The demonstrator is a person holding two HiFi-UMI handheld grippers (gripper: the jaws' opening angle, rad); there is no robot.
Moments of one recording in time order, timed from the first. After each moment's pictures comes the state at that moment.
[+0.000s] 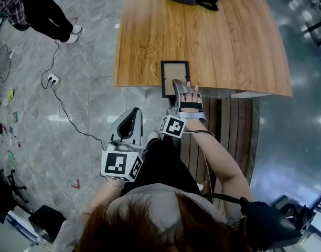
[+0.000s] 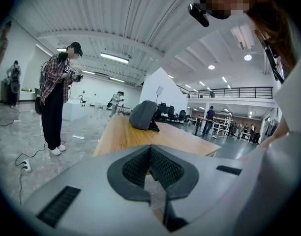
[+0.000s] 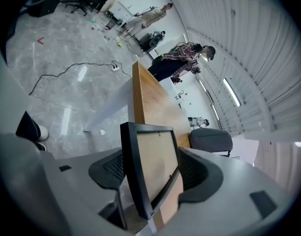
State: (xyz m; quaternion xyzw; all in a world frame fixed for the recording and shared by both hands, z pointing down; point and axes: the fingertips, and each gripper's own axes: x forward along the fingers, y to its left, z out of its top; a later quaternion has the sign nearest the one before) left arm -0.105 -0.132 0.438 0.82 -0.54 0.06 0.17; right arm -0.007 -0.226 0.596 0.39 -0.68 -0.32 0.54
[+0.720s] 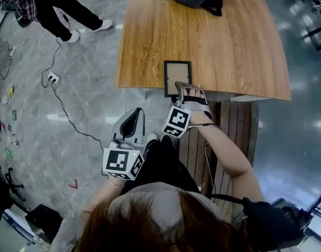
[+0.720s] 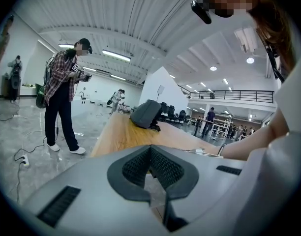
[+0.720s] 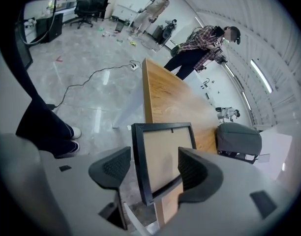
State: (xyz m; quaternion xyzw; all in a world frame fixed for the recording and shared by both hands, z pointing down) left arm -0.108 -0.136 0.442 0.82 -0.54 0.05 0.18; right arm -0.002 -0.217 0.599 0.27 -0.71 -0.20 0.61
